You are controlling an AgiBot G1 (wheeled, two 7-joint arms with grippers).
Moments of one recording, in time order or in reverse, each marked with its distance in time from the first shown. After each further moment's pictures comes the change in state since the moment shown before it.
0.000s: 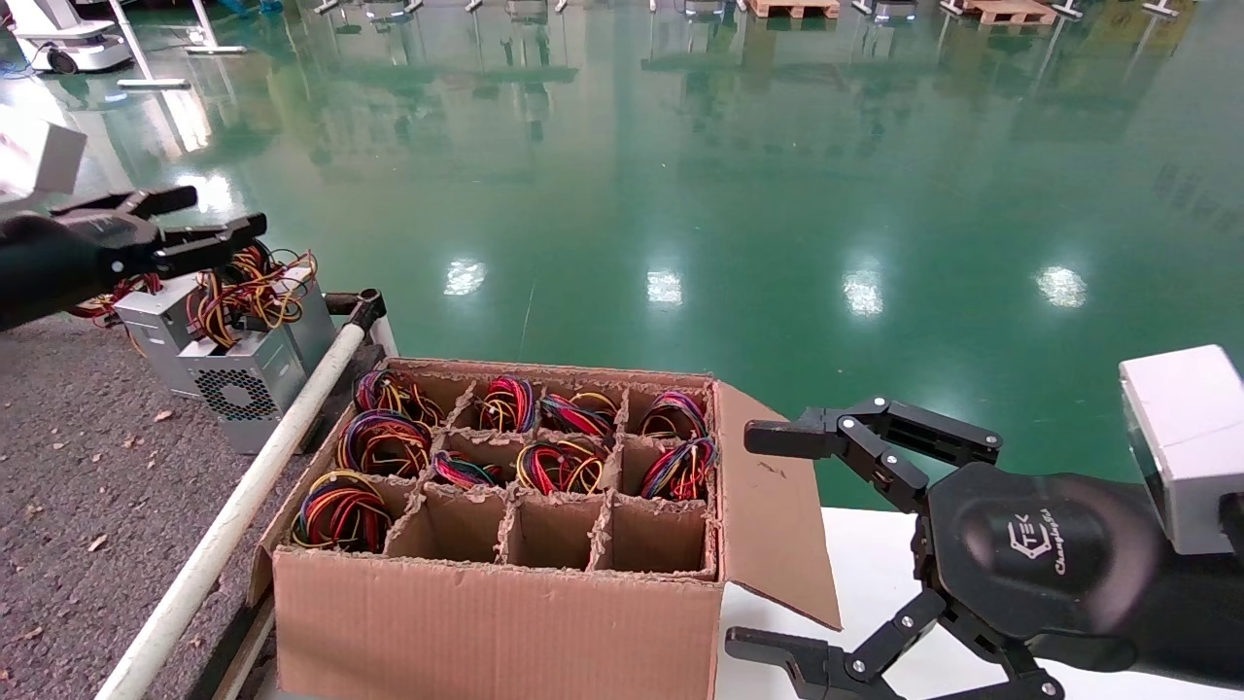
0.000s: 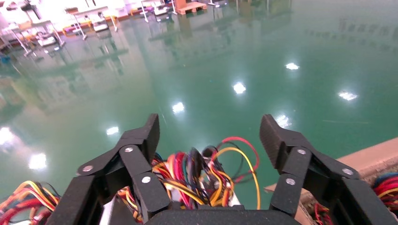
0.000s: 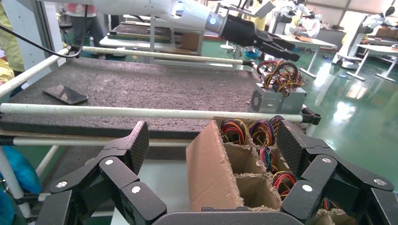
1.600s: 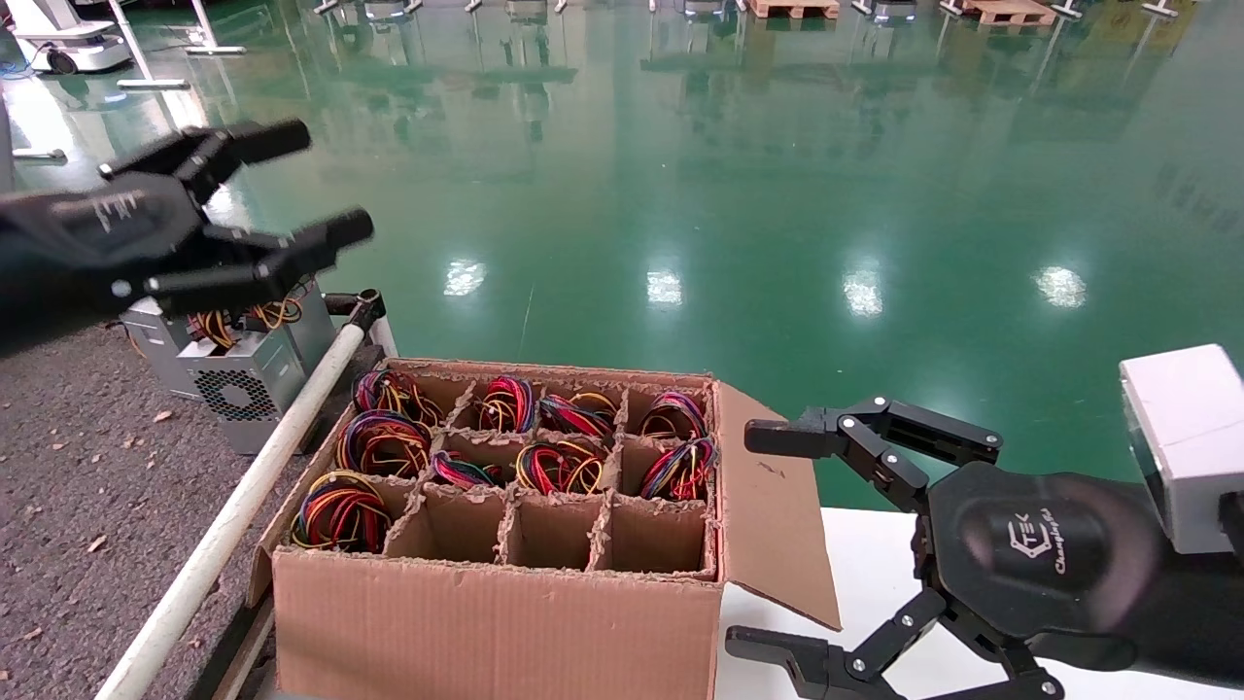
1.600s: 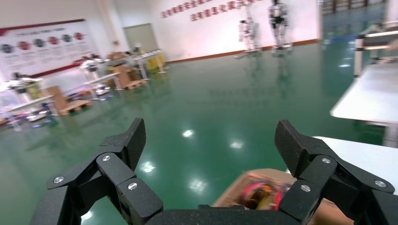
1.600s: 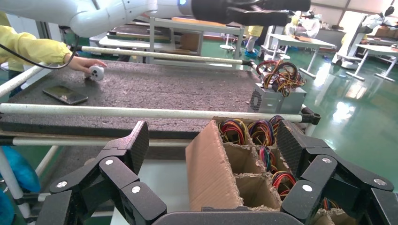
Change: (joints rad) left arm 0.408 -0.177 -0.171 -0.795 -0.236 0.308 -0.243; right arm 0.000 0.000 0.000 -0.001 0.000 0.000 0.000
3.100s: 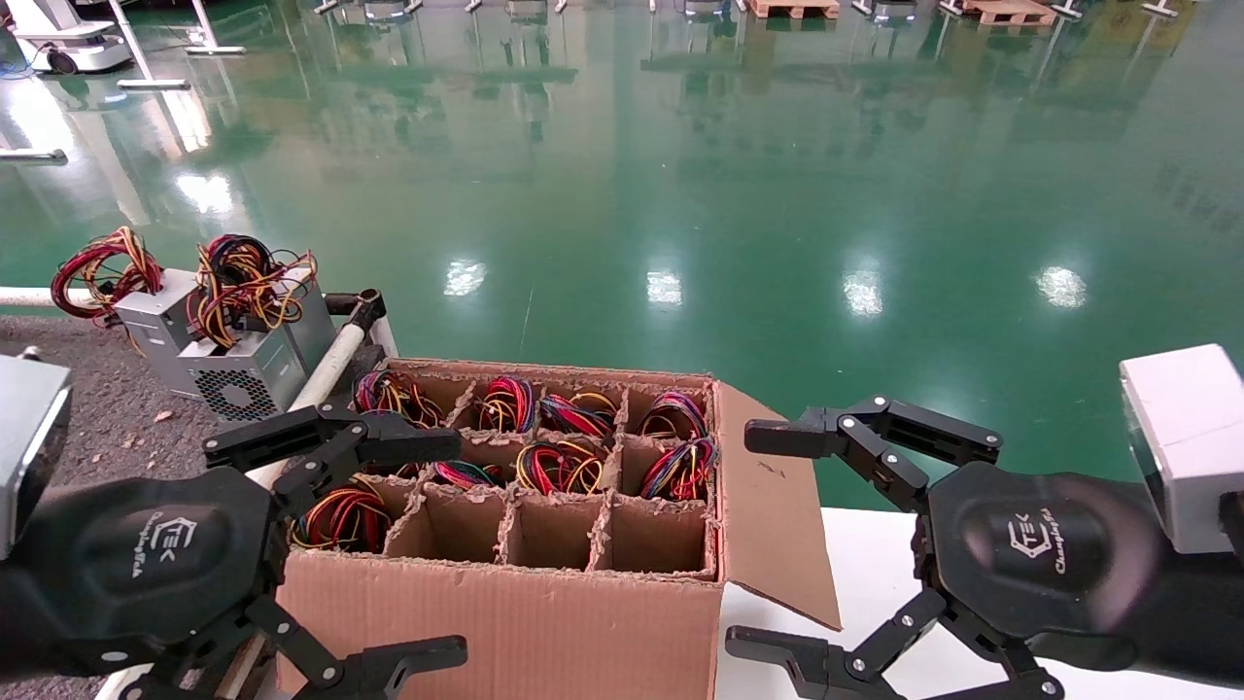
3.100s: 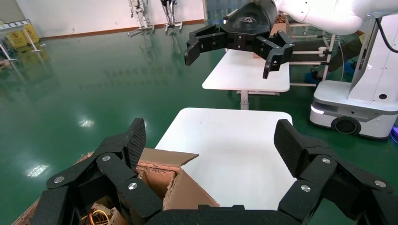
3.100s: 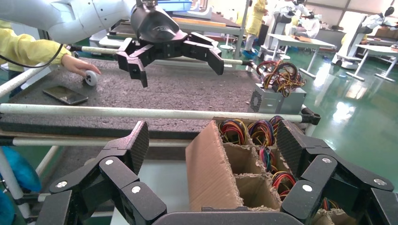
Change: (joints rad) left arm 0.290 -0.106 -0.054 -0.471 -0.070 0.173 -0.215; right arm 0.000 0.000 0.000 0.000 0.000 0.000 0.000
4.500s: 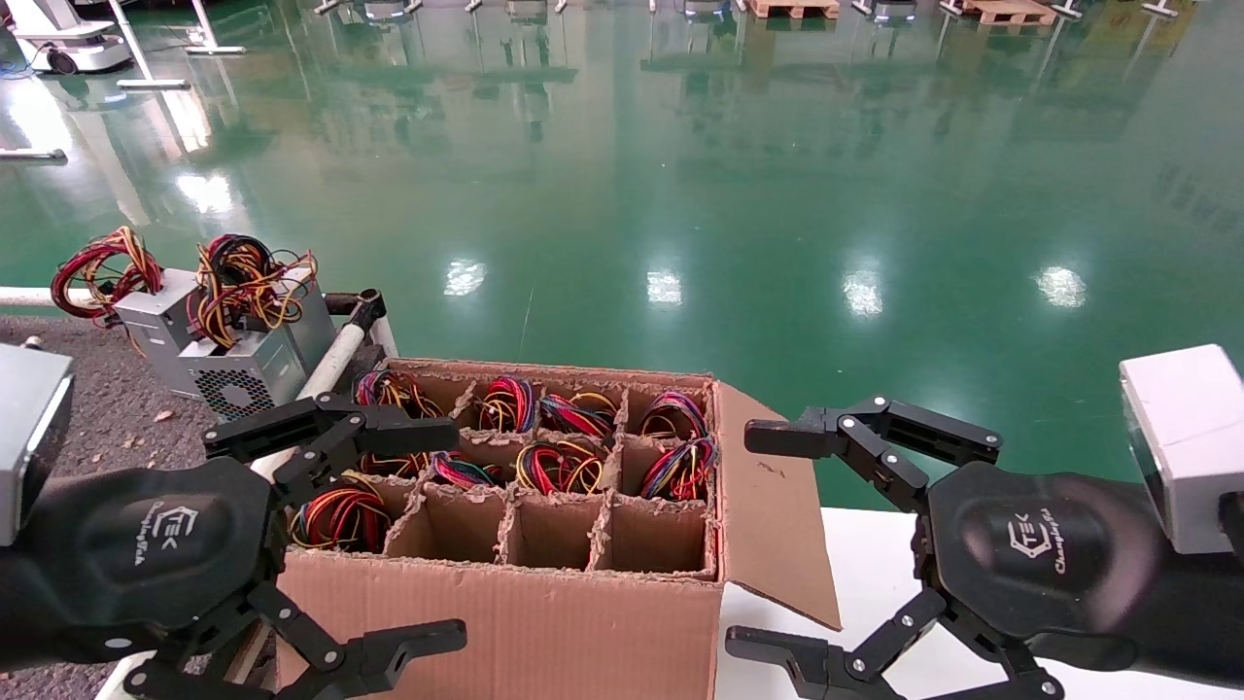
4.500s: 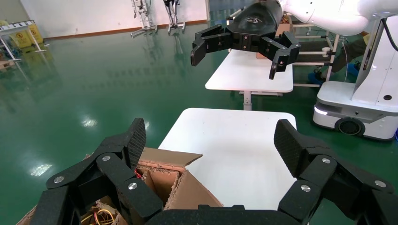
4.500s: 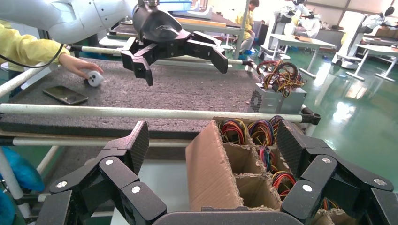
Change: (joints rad) left arm -0.008 0.003 0.003 0.012 0.004 -0.005 0.004; right arm 0.000 0.000 0.000 0.000 0.000 0.000 0.000
